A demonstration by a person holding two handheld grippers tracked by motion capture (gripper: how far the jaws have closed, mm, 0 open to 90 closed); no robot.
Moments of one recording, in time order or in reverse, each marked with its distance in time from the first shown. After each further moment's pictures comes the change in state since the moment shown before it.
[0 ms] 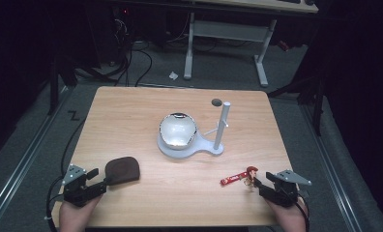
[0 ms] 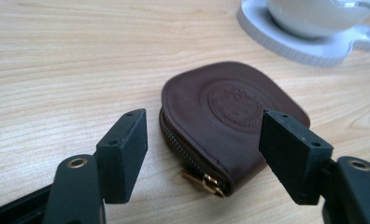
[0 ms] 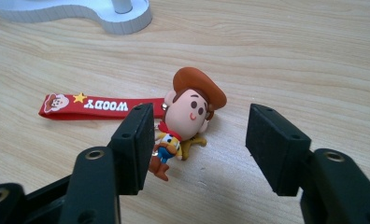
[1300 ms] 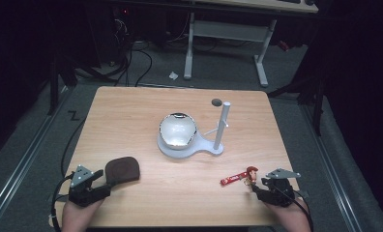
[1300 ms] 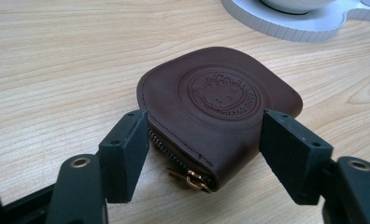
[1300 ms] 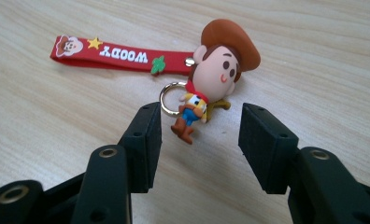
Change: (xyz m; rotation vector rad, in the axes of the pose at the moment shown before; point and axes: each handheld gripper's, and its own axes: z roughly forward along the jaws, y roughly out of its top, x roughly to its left) left arm -0.007 -0.002 0.005 0.023 -0.025 0.096; right arm 0.010 0.012 0.002 0.244 0.038 -0.094
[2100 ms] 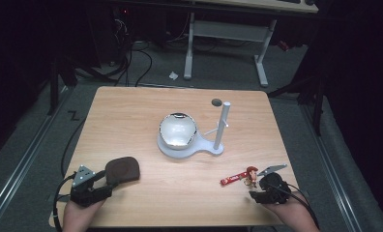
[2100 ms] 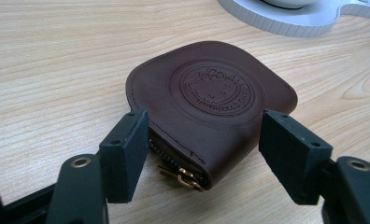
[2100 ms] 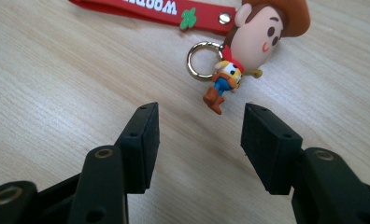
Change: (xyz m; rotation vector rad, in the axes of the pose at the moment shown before) left arm -0.001 -0.001 0.004 0.016 -0.025 0.000; right arm 0.010 0.022 0.001 0.268 0.038 -0.088
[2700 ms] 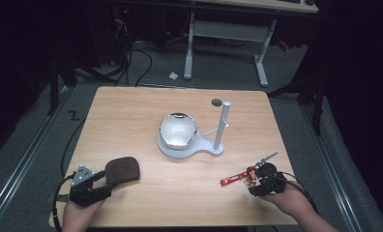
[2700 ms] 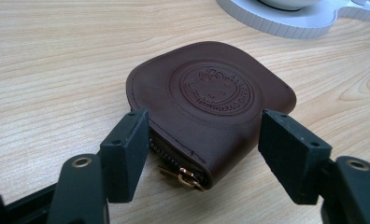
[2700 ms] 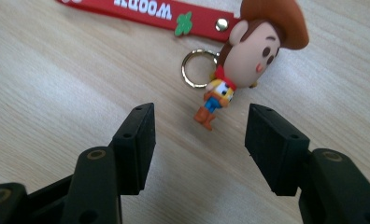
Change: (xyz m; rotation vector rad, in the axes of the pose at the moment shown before) left arm 0.002 0.000 0.000 -0.003 -0.009 -0.011; right arm -0.008 0.033 0.000 0.151 0.016 -0.016
